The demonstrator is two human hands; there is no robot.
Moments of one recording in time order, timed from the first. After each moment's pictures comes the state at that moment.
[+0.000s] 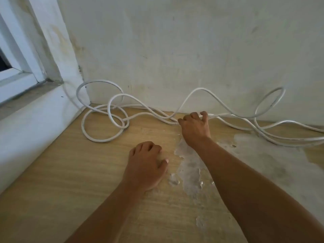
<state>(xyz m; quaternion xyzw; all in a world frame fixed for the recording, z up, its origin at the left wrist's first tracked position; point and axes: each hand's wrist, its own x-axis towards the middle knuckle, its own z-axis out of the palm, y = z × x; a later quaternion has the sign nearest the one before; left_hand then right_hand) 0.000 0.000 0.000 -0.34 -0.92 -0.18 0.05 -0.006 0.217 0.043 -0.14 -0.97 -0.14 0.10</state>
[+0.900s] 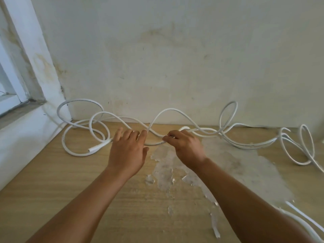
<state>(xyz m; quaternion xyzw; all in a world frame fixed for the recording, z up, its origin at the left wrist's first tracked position) 0.009 0.016 0.068 -0.41 -0.87 -0.06 0.27 0.107 0.221 0.061 0.03 -0.93 0.00 0.37</state>
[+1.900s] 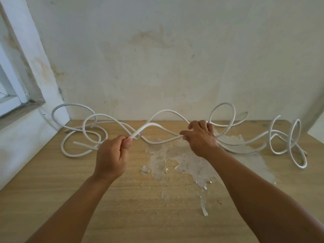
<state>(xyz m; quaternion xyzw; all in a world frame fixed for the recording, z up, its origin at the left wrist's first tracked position) 0.039 -0.024 0.065 -0.41 -0.75 -0.42 0.31 0.155 0.273 0.069 -0.18 -0.96 -0.06 0.19</state>
